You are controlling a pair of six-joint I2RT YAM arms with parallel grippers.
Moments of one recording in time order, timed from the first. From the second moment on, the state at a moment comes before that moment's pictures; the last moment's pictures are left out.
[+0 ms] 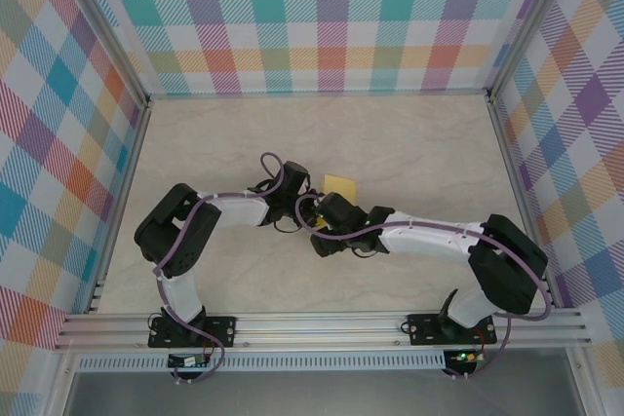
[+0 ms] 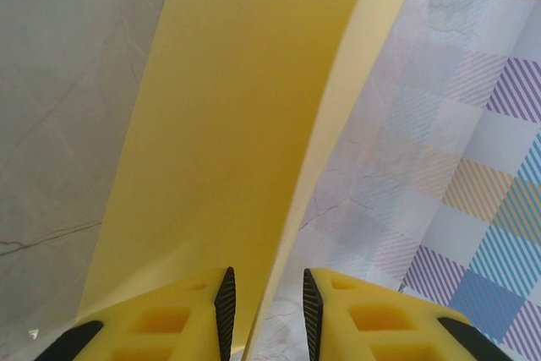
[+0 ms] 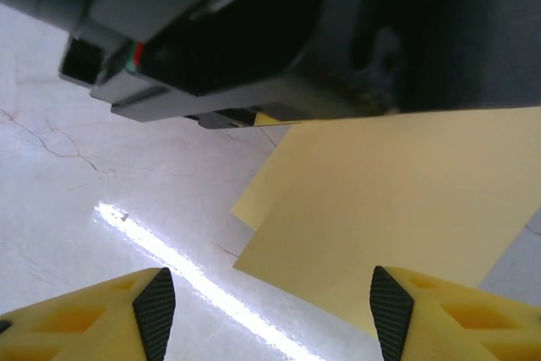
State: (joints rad) left arm -0.65 1.82 0.93 0.08 0.46 -1.24; right arm 1.00 1.53 0.89 -0.42 0.12 0.39
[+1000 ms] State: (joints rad) left arm -0.65 1.80 0.93 0.07 0.48 -1.24; right arm 1.03 1.53 0.88 -0.40 0.26 0.42
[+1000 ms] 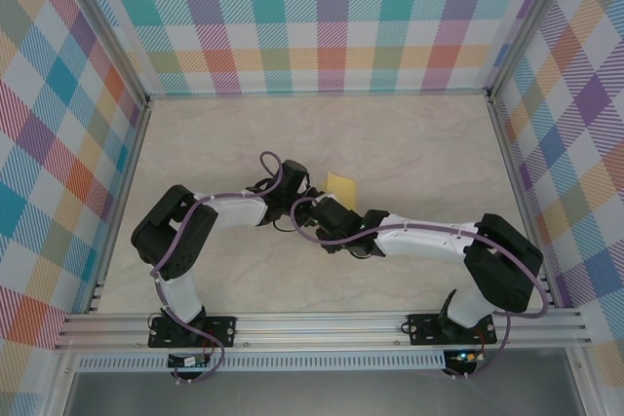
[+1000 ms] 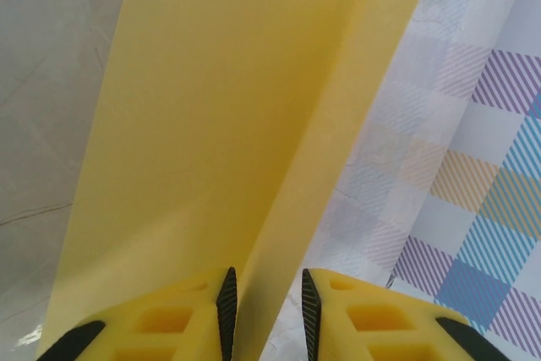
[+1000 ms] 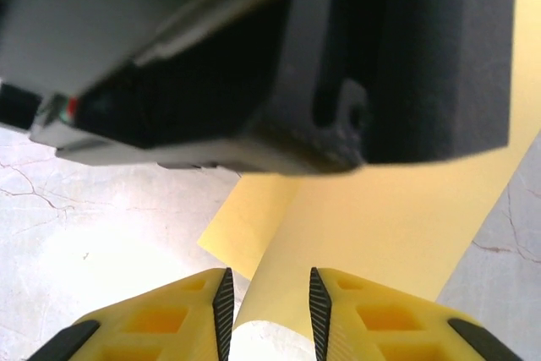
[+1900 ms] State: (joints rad) left arm -0.65 1.79 0.93 0.07 0.48 -1.25; right arm 0.97 1.40 0.66 -0.12 0.09 0.42
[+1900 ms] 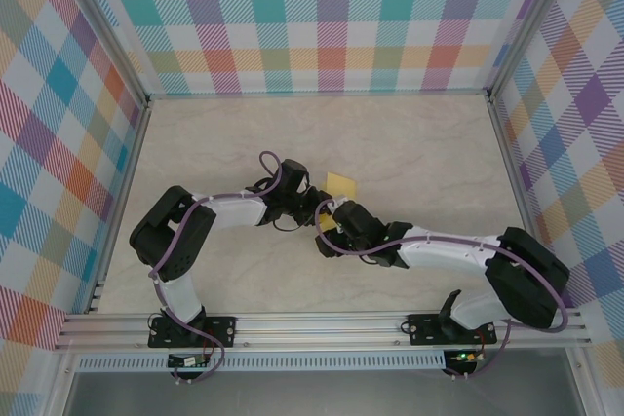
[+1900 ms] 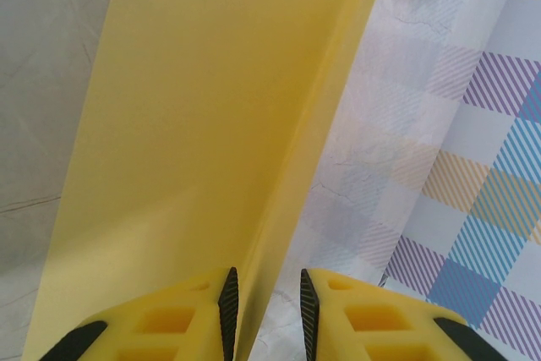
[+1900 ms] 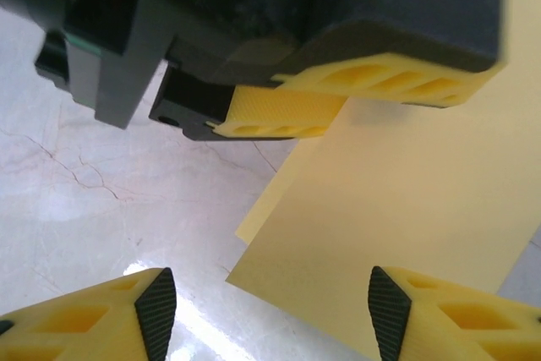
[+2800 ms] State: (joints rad) left arm -0.65 1.77 0.93 0.05 0.48 -1.25; right arm 0.98 1.43 0.68 -0.14 0.22 0.40
